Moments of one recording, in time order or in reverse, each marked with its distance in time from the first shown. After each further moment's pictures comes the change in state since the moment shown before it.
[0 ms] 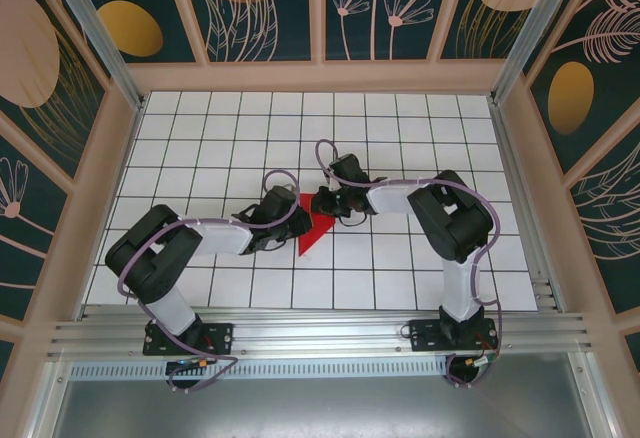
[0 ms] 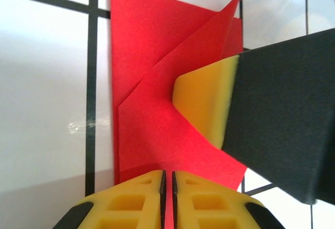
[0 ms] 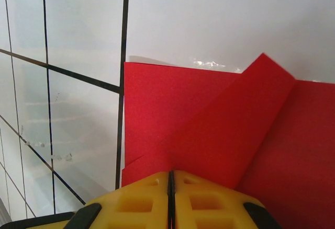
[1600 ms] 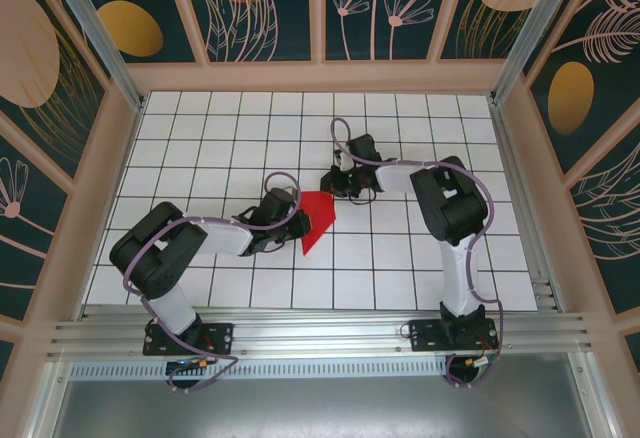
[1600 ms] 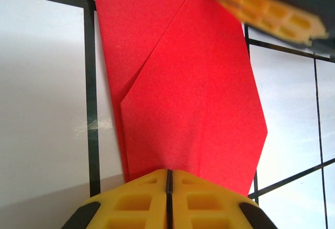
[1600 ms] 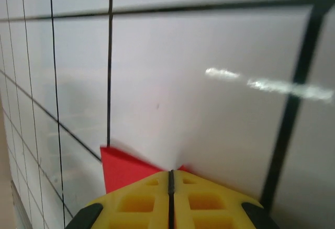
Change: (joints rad) left arm 0.010 0.033 -0.027 0.062 0.034 0.055; right arm -0.173 0.138 0.189 -0.056 -0.135 -0.094
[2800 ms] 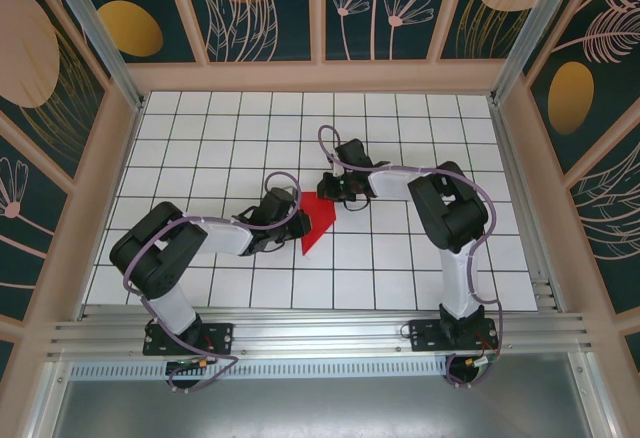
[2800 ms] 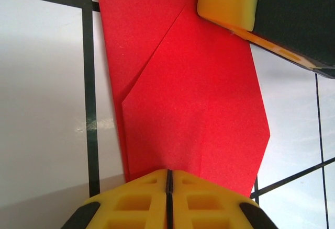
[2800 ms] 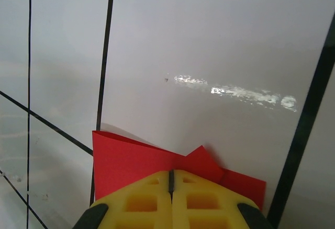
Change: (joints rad) left arm 0.001 0.001 0.003 -0.003 0.003 0.007; right arm 0.087 -0.057 -0.027 -0.067 0.157 -0.057
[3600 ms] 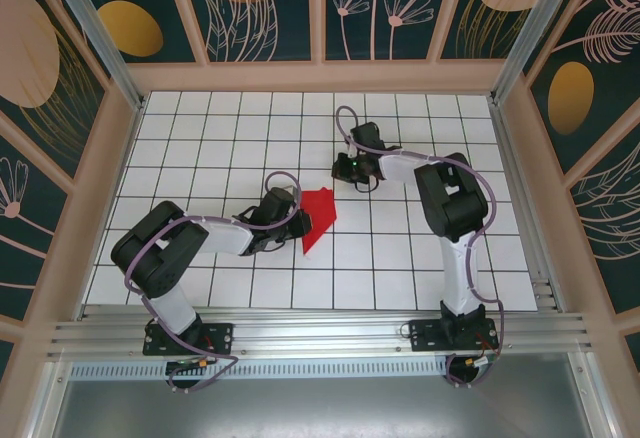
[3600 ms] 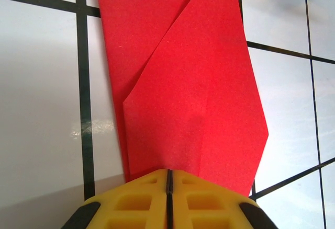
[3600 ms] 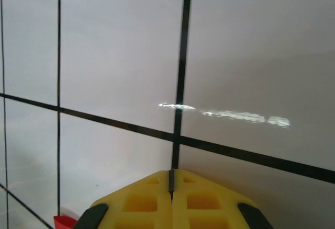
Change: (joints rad) left arm 0.001 0.006 0.000 0.018 0.005 0.000; right arm -0.116 0.071 0.134 -0.047 0.053 -0.008
